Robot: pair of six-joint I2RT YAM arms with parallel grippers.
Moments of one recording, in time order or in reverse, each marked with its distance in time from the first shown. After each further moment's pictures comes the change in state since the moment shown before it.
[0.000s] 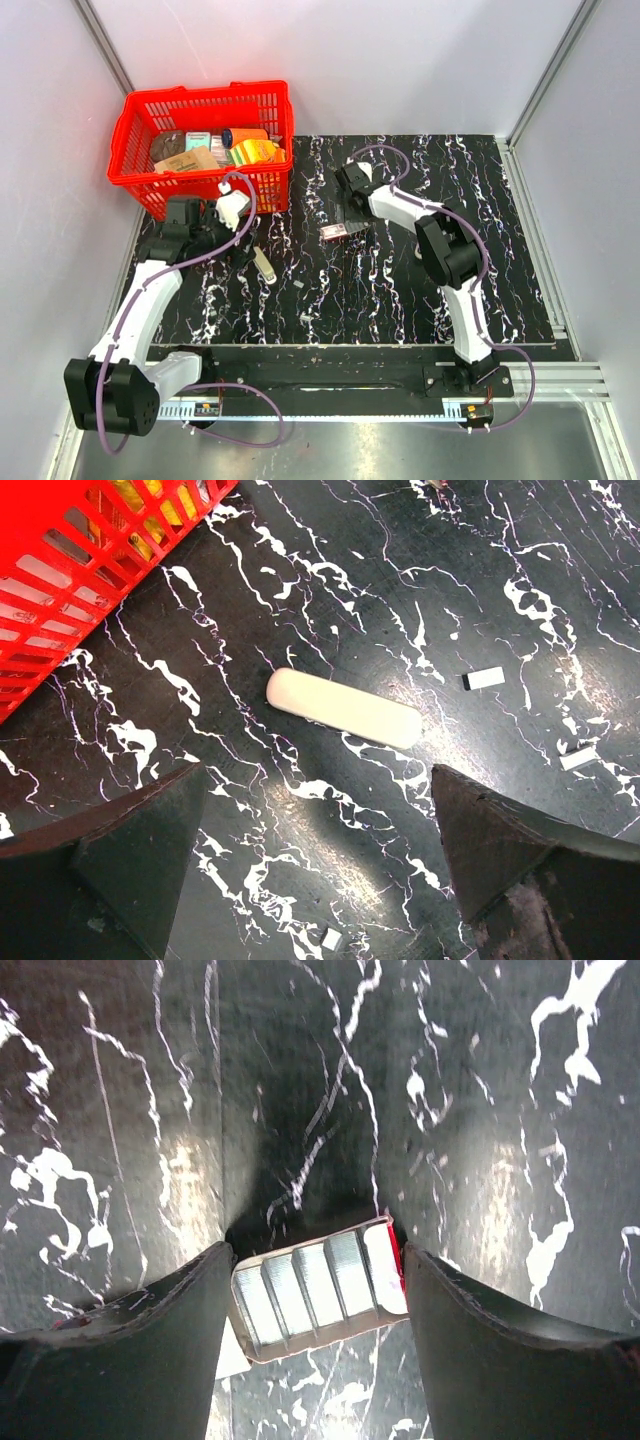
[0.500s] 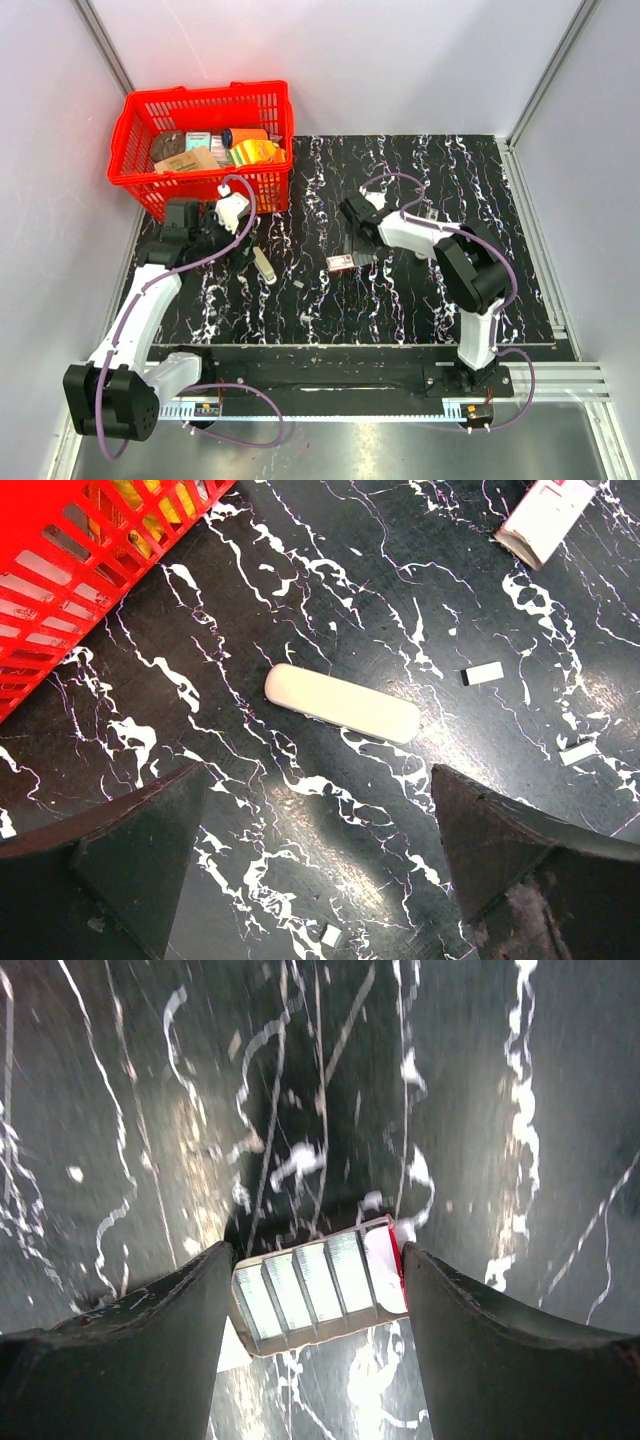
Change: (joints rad) left arm 0.002 -0.027 -0.016 -0.004 -0.002 0.010; right arm 0.082 -0.268 -0.386 -0.007 0.032 0.191
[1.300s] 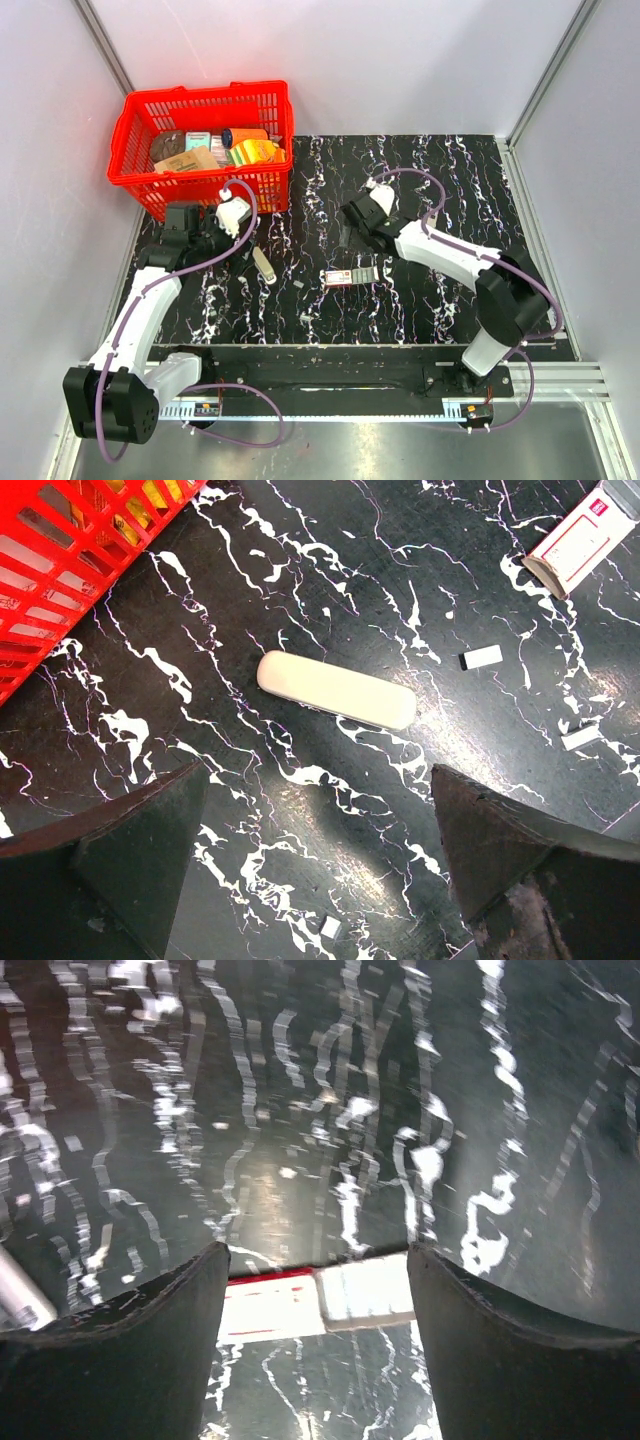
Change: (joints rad) left arm 0.000 -0.018 -0.022 -0.016 0.003 0.026; right arm 0.094 -0.285 -0.108 -0.055 0.086 0.210
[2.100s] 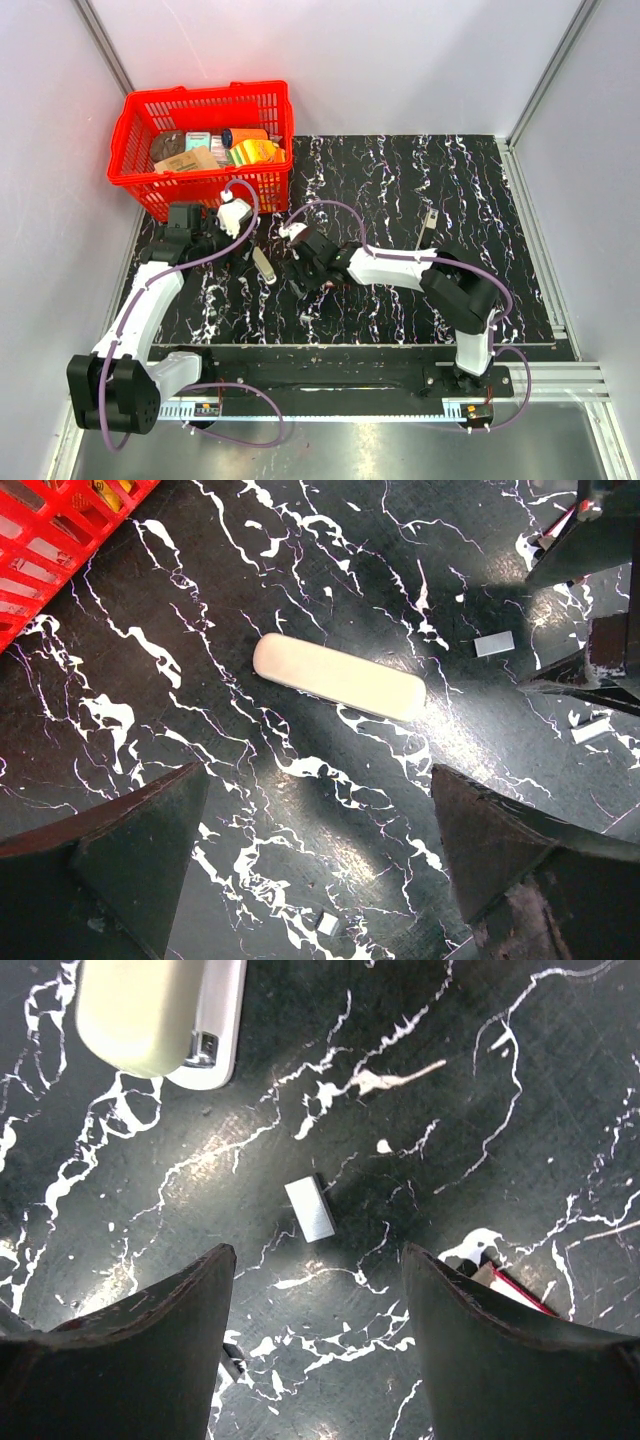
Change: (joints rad) left arm 0.013 0.050 -0.011 0.004 -0.003 0.001; right arm 0.259 0.224 0.024 0.325 -0.367 -0.535
